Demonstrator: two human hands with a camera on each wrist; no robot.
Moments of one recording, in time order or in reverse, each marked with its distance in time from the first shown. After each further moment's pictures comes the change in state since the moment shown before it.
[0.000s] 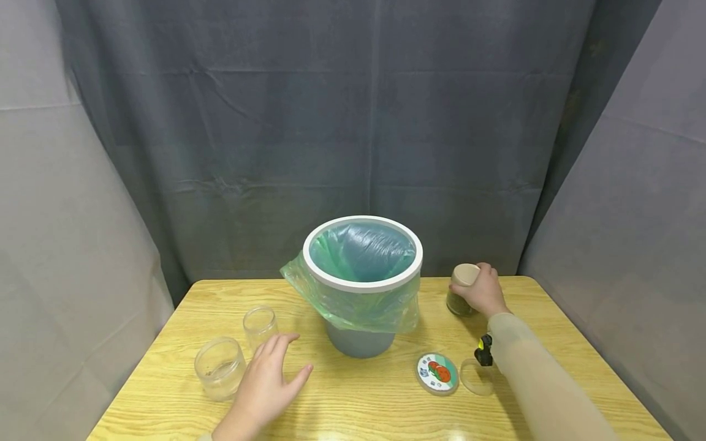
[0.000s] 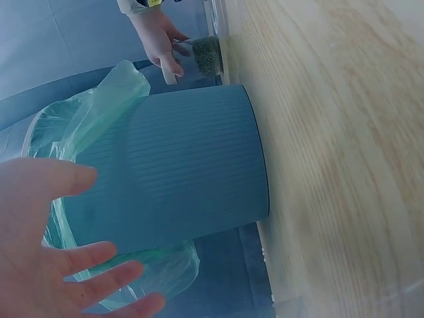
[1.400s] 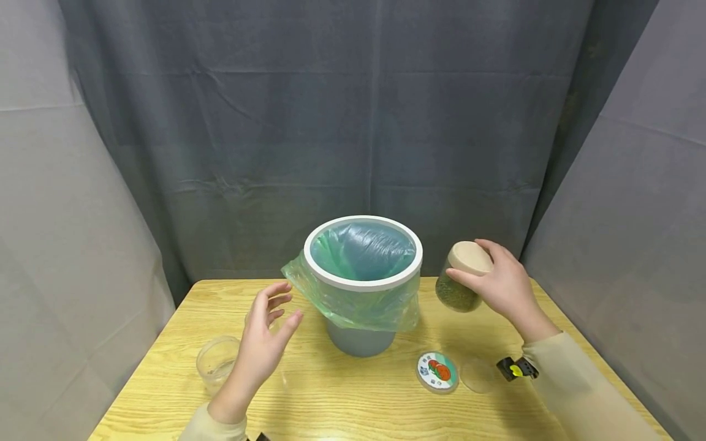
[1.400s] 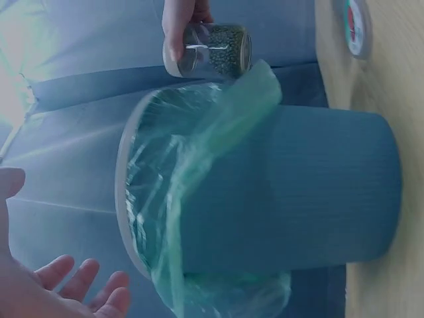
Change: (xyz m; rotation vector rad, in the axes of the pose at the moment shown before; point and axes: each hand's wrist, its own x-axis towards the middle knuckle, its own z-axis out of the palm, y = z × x) left_hand 0.043 0.033 -0.051 -0.686 0.143 -0.049; right_hand -0.096 -0.120 -0.098 -0.013 0.111 -0.166
